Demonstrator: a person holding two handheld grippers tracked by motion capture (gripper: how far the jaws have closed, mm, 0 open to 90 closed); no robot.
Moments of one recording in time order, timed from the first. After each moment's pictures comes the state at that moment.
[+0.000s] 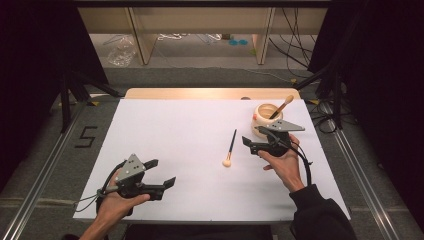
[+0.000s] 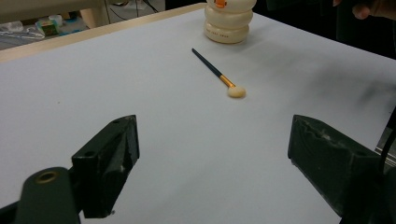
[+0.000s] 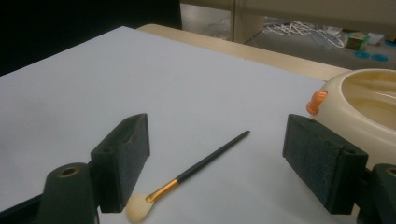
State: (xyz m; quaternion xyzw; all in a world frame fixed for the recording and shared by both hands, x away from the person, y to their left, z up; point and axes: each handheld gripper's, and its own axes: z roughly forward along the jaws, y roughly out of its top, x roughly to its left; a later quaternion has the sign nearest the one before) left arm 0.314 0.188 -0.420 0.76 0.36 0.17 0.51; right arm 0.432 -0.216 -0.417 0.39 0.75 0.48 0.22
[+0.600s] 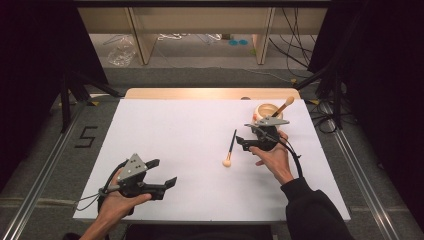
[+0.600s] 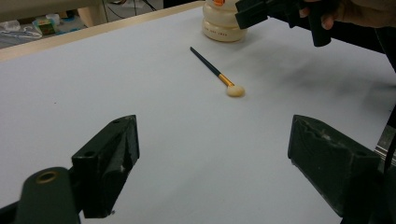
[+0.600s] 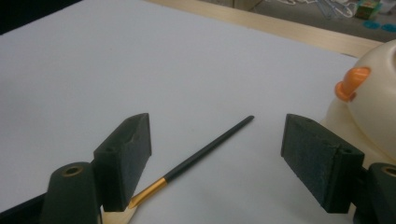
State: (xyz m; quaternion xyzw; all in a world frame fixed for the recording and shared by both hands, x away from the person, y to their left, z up) left arm 0.315 0.185 -0.421 0.77 0.35 0.17 0.51; right arm 0.463 -0.195 -0.438 0.40 0.78 0.44 0.19
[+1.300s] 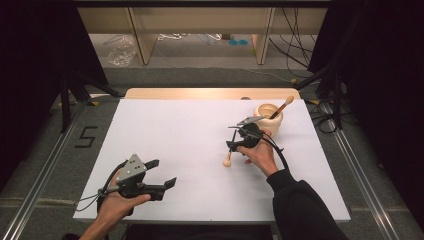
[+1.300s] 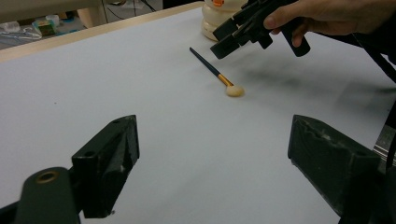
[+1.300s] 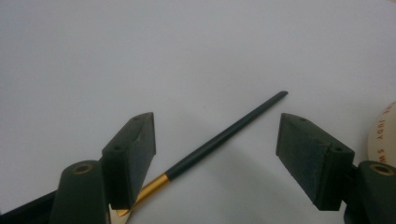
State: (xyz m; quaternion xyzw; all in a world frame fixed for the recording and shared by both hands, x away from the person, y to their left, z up) left arm 0.314 0.186 -0.421 0.77 0.35 0.17 0.51; right arm 0.490 -0.159 -0.461 0.40 0.83 0.35 0.17
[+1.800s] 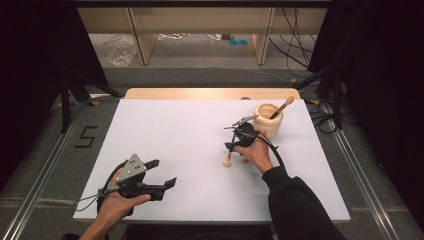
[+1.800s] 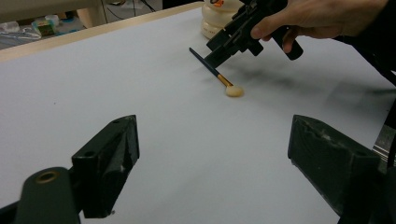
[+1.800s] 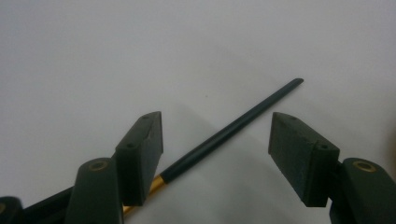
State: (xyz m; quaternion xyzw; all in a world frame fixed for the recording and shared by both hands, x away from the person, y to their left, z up) left arm 0.315 0.186 -0.421 0.77 0.35 0.17 0.51; right arm 0.499 -0.148 -0.469 0.42 0.84 0.31 0.14
